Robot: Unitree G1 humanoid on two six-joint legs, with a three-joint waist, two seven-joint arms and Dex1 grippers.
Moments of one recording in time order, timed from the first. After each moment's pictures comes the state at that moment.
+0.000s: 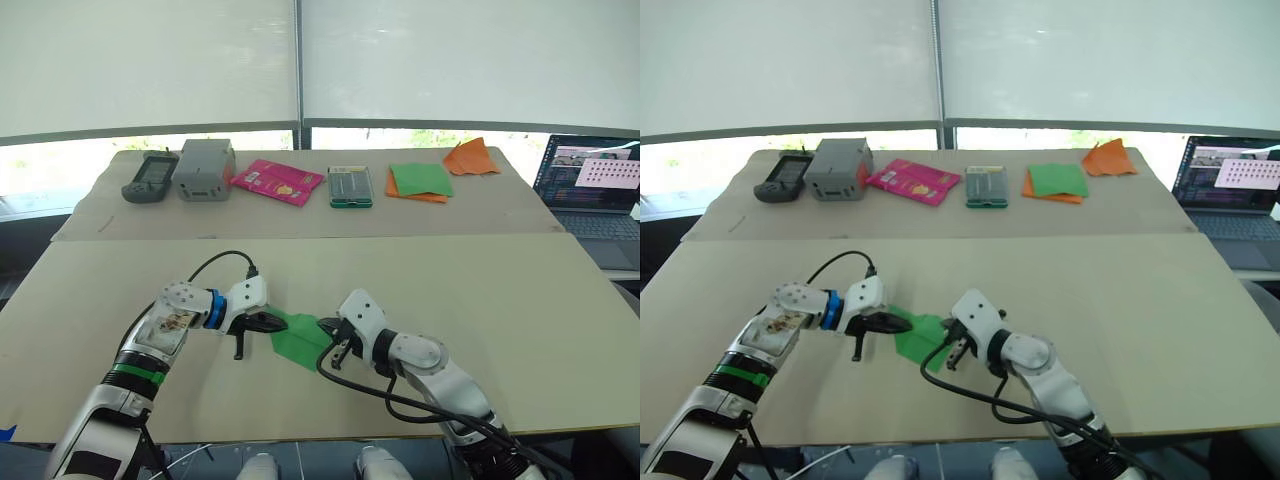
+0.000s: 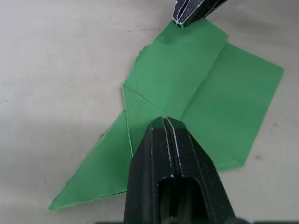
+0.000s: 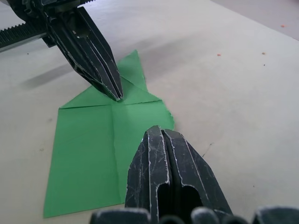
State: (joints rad) left arm -0.51 0.62 -0.25 0.35 -0.07 0.09 -1.30; right arm -0.21 -0.26 0.38 -0.29 0.02 0.57 0.54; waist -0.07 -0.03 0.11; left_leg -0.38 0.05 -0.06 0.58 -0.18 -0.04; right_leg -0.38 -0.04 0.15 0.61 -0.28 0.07
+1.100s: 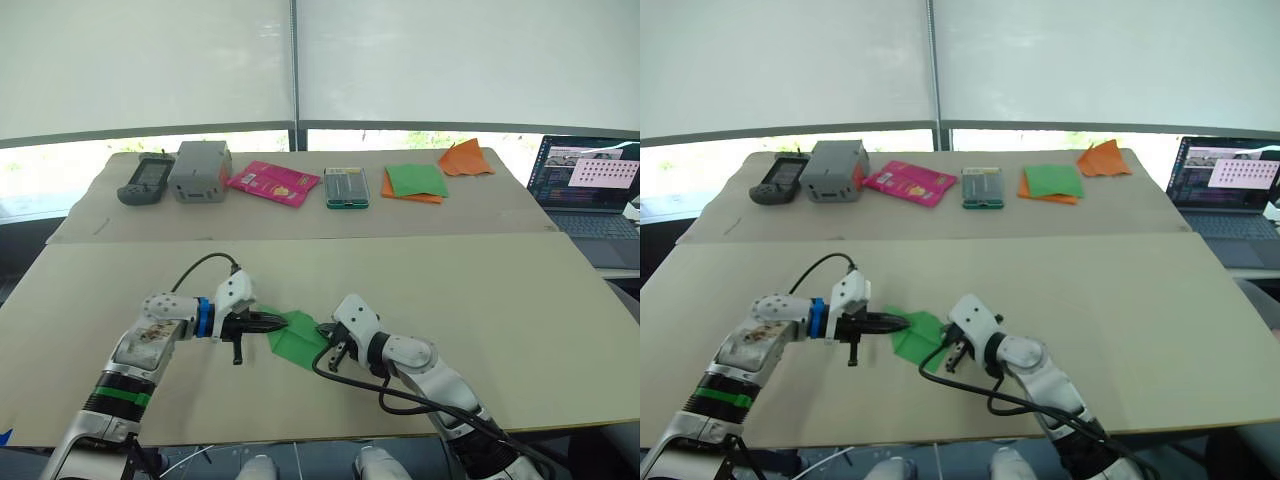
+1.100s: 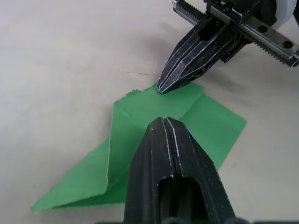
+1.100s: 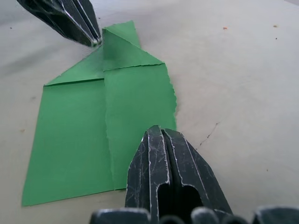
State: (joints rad) left arm -0.39 0.61 -0.17 0.16 -0.22 0.24 -1.25; right arm -0.24 -0.26 0.41 -0.18 0.00 0.53 0.54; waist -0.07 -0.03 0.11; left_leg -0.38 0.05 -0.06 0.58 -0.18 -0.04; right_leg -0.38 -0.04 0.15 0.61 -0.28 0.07
